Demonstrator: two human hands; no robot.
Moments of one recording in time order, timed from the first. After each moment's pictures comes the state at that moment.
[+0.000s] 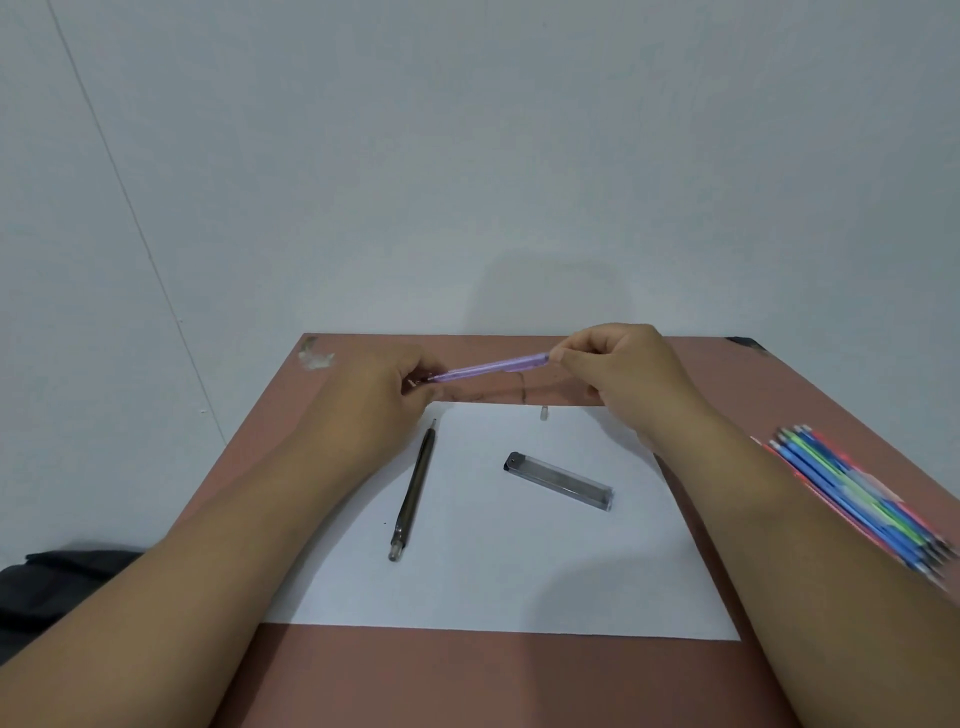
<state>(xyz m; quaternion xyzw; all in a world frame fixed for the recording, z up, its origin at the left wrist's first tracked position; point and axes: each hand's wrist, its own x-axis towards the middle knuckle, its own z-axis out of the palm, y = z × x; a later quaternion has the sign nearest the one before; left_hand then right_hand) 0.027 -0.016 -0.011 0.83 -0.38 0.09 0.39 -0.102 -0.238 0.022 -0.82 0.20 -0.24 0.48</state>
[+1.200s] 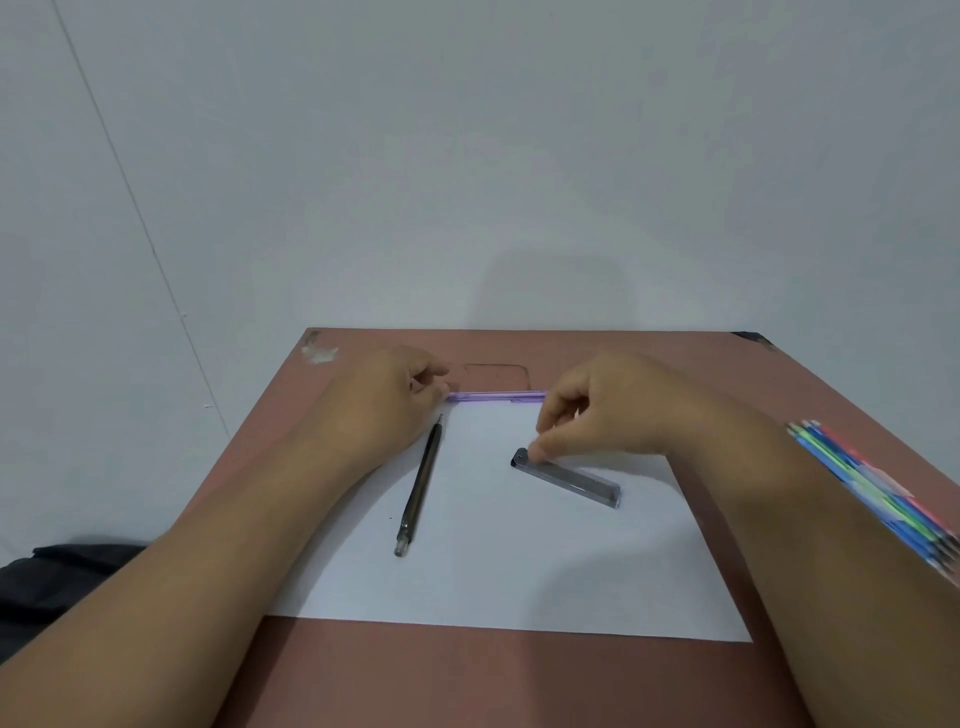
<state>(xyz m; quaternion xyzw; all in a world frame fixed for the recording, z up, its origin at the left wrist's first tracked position) 0.021 -0.016 -0.005 0.87 -0.34 0.05 0.34 -0.126 -0.214 0.043 -0.97 0.10 -0.01 0.22</state>
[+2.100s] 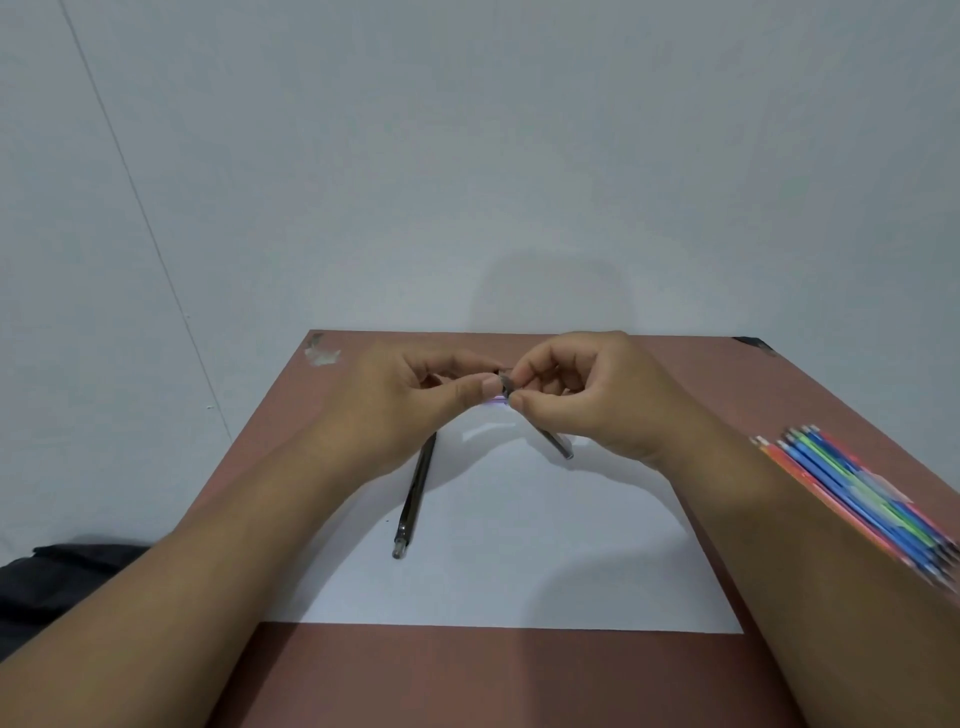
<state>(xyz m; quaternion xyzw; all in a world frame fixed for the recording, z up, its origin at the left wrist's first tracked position) -0.026 -0.008 0.027 0.72 -0.42 -0.05 0.55 -0.128 -0.195 0.039 -0.87 0.03 -0.16 0.47</state>
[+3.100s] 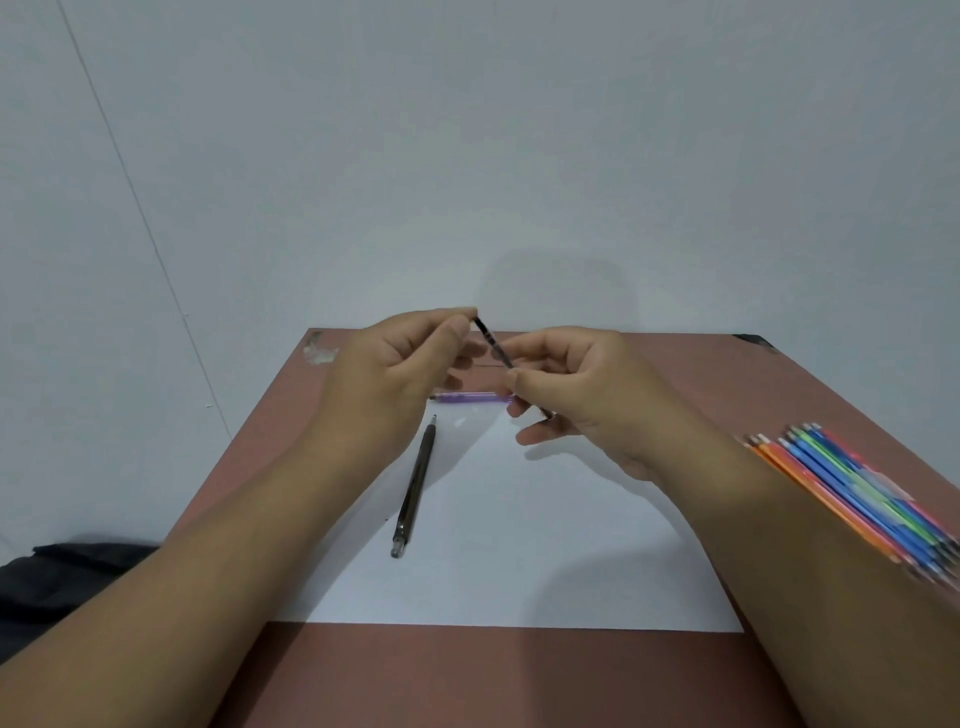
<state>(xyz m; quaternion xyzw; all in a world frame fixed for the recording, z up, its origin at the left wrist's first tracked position) -0.033 -0.011 0.031 0.70 -0.31 -0.02 0.64 -0.121 -0.182 0.035 -0.77 0.07 -0.14 0.62</state>
